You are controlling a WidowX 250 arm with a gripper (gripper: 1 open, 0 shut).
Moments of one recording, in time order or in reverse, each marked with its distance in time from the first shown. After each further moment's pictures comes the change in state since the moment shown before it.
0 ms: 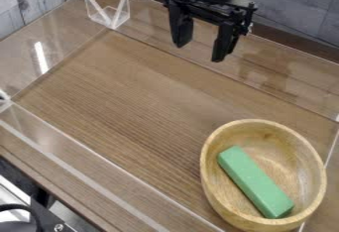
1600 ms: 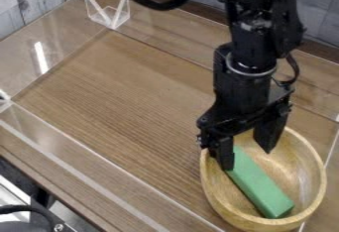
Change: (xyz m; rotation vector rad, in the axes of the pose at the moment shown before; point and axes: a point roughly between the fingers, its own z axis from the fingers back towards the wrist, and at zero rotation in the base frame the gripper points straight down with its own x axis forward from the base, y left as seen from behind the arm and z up) arm -0.060 -0.091 -0.057 -0.130 0.003 1.091
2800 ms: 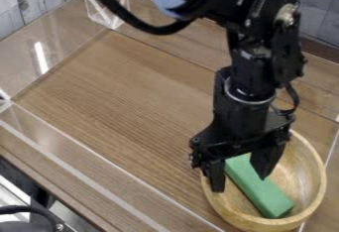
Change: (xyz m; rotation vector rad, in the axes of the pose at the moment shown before) arm -0.012 0.015 -0.011 0.045 0.001 -0.144
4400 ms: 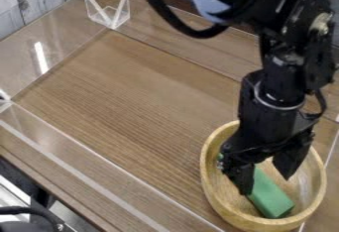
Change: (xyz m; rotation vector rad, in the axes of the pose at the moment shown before) arm -0.003 -0.026 -0.011 -0.019 -0.012 0.067
